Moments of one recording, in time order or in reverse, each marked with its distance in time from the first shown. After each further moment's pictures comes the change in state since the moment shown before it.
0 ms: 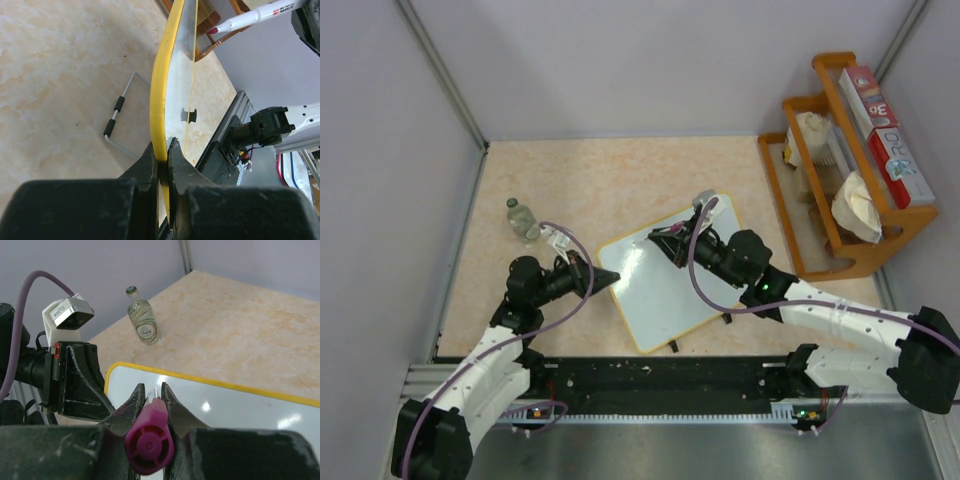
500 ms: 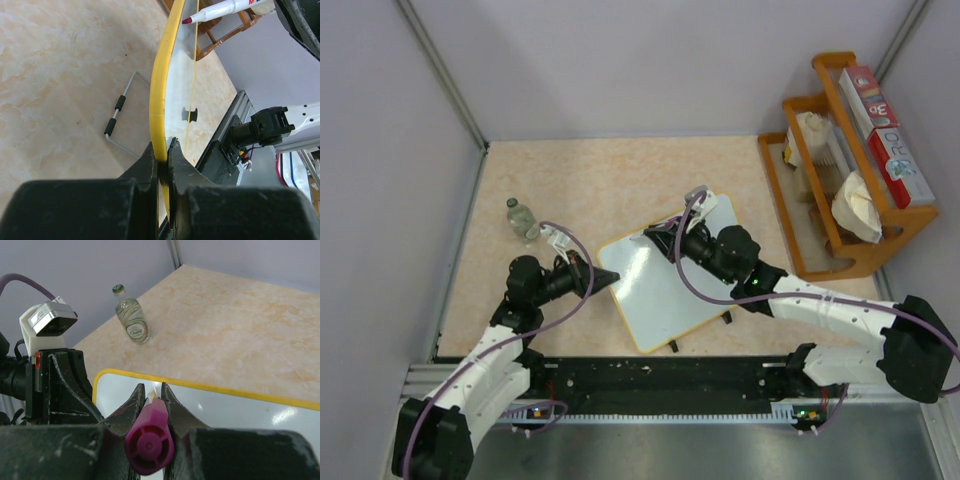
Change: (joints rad) left arm 0.004 0.004 0.000 0.001 0.008 0.000; right arm 0.002 0.093 0.046 0.013 0.054 0.013
